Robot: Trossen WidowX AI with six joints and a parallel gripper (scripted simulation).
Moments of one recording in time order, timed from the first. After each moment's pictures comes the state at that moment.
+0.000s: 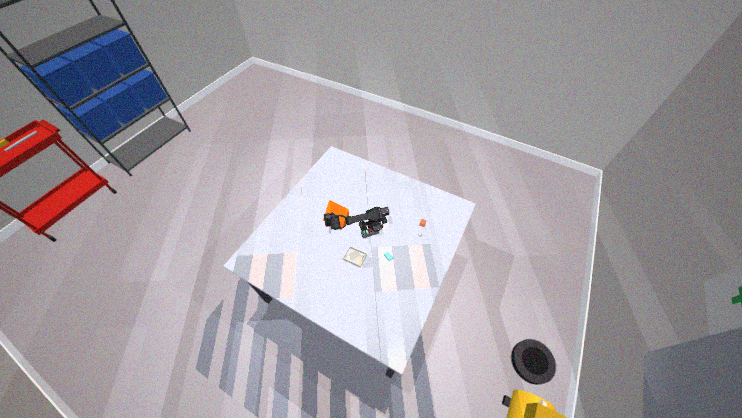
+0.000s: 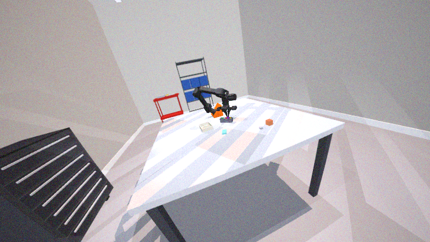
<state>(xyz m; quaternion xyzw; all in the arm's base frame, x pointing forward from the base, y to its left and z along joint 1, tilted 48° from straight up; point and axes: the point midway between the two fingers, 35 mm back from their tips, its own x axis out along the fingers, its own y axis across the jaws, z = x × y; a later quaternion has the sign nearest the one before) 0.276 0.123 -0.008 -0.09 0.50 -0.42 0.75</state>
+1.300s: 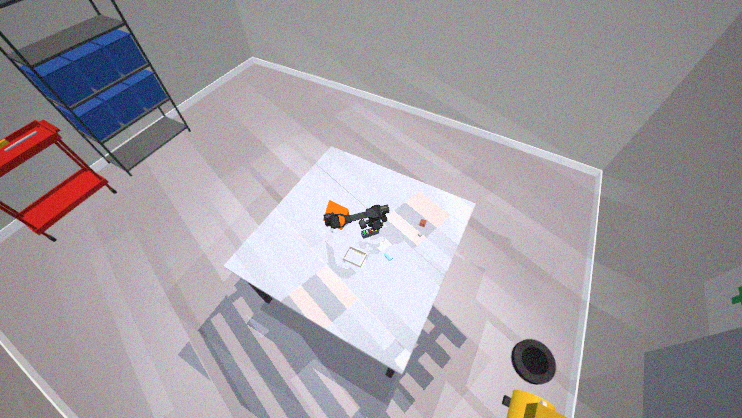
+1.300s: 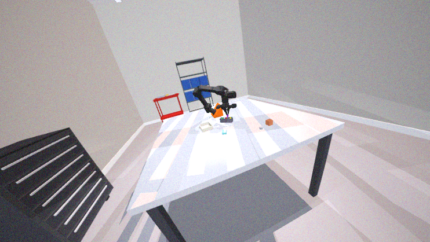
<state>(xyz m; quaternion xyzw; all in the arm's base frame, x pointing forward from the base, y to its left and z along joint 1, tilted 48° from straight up) 0.273 0.136 0.006 -0.09 0.50 -0.42 0.75</state>
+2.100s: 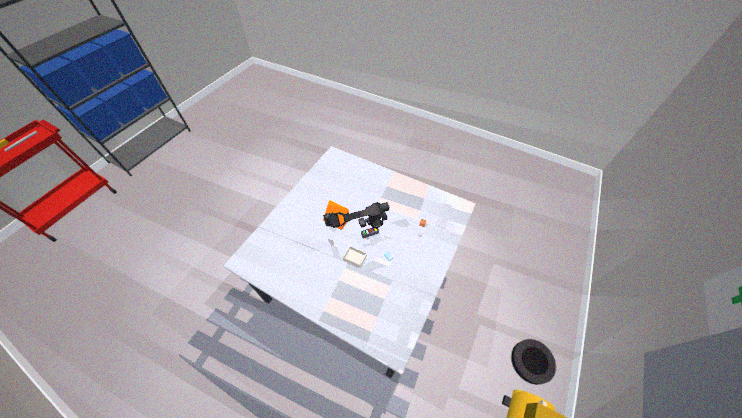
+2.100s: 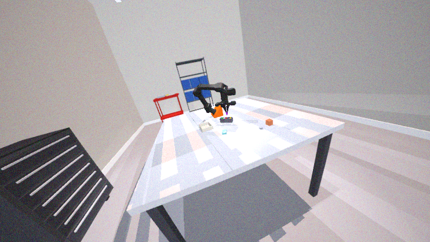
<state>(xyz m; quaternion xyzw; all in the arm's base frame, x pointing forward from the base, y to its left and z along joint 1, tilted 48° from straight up) 0.271 0.153 0.026 -0.09 0.50 -0.42 0.75</state>
